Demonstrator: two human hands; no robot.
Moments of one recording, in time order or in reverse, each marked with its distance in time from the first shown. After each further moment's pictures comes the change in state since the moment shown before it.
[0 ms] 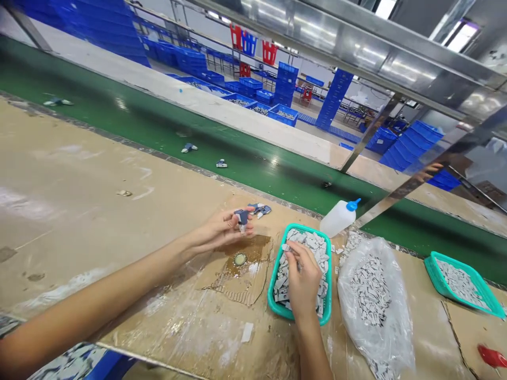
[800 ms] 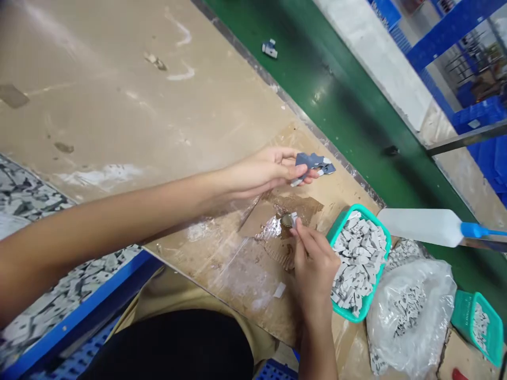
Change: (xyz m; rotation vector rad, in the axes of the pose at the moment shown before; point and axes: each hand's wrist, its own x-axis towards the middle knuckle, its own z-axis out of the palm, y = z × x) left_hand -0.011 0.003 -0.020 -0.035 0.104 0.135; right_hand -0.016 -0.024 0.059 -0.455 -0.389 -0.409
